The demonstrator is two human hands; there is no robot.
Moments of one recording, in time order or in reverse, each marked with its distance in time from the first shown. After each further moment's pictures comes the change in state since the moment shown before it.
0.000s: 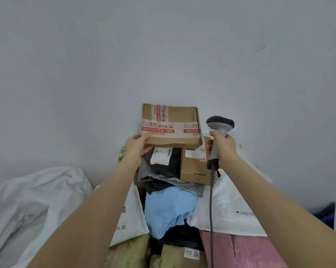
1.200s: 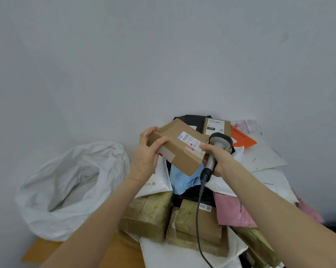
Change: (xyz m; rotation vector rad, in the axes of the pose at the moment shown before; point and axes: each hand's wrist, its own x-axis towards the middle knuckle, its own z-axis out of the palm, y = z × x) left_hand -0.219 -0.012 -0.099 0.980 -0.012 1.151; right_hand -0.125 0.059 -0.020 0.132 -0.335 0.384
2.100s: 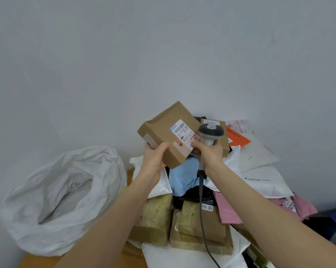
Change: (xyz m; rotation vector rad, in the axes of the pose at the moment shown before) left_hand 0.014 0.004 0.020 -1.104 0.013 -1.027; right_hand -0.003 0.027 0.039 -0.088 0.155 -0.469
